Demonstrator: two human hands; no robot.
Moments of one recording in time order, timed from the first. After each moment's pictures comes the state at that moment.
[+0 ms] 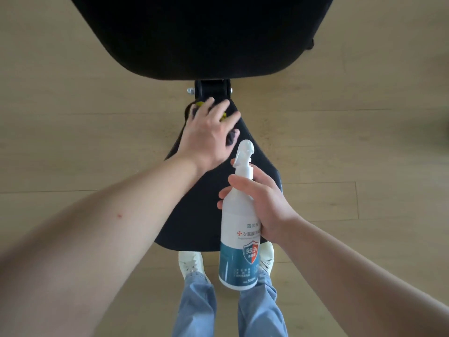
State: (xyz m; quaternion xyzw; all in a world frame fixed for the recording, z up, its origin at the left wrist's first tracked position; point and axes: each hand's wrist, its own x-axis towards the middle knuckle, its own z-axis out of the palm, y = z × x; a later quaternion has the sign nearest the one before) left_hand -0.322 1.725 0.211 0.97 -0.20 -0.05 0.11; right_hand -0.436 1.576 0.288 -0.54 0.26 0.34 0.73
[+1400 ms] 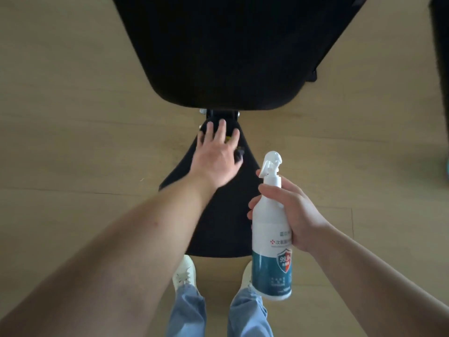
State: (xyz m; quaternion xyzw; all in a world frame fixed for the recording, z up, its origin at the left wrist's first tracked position) left_hand -0.334 1.705 0.223 0.98 -0.10 -0.13 0.07; right_hand -0.424 1.526 0.326 -0.57 0.25 0.35 0.70
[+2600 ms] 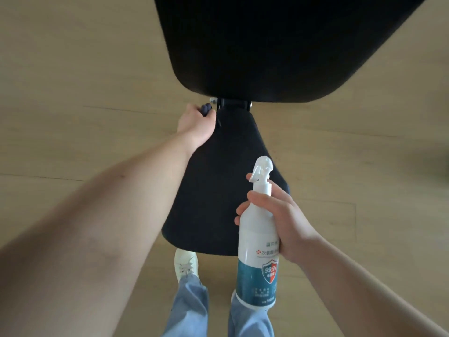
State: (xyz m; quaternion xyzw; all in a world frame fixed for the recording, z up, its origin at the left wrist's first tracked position) left_hand -0.275 1.769 0.222 0.84 0.28 -0.20 0.43; right_hand -0.440 1.571 0.306 -0.58 0.25 0.37 0.68
